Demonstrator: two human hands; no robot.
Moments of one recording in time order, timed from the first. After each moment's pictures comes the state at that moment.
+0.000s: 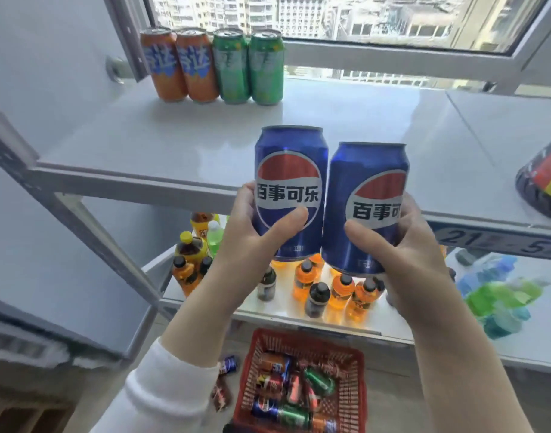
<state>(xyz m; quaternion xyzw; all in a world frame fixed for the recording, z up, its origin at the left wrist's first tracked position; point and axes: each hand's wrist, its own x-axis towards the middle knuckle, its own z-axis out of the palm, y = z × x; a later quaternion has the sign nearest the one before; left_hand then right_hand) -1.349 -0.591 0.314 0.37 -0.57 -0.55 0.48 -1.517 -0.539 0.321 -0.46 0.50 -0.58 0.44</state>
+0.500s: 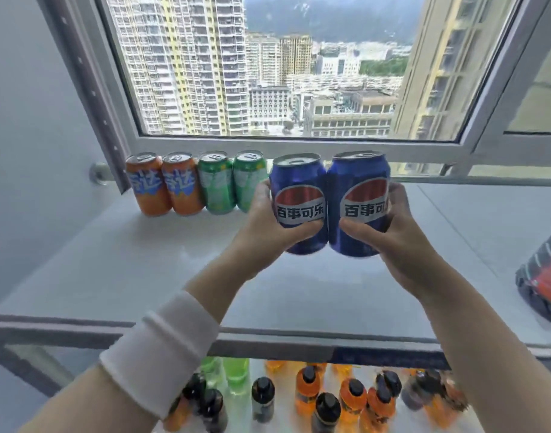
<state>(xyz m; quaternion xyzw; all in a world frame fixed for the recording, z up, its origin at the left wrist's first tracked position) -1.401 -0.762 0.380 0.33 -0.67 -0.49 0.44 -1.569 -0.689 0.381 -0.52 0.48 -0.61 0.36</state>
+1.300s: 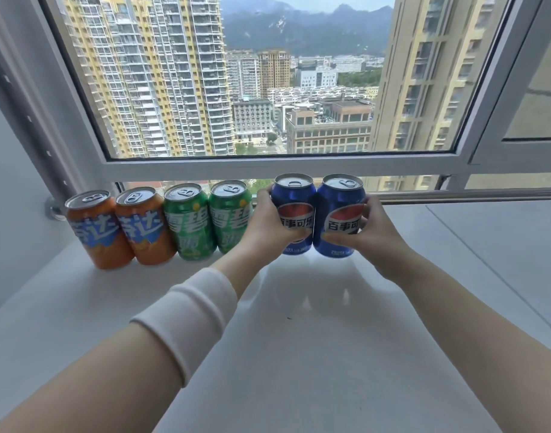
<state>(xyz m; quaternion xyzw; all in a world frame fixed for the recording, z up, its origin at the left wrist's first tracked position) -1.457 -0.889 0.370 0.40 -0.74 -0.39 0.38 -1.618 -0.825 0.350 -0.48 0.57 -0.58 0.32</state>
